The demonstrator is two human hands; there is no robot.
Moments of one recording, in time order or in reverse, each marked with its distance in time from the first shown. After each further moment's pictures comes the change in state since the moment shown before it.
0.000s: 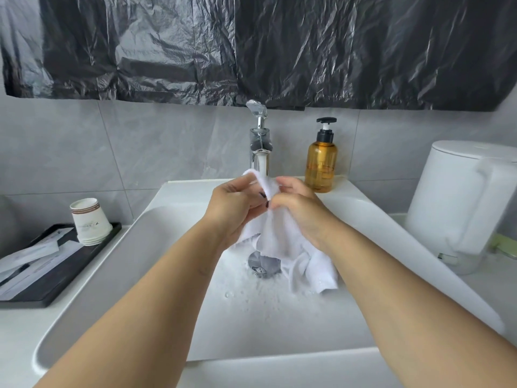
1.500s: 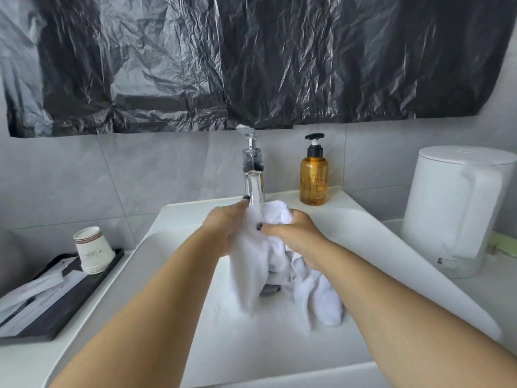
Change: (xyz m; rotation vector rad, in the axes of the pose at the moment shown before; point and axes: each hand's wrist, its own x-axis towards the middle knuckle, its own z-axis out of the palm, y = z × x) left_hand 0.031 0.000 -0.008 0.143 0.268 -0.316; right_hand -0.001 0.014 -0.005 -0.159 0.089 0.175
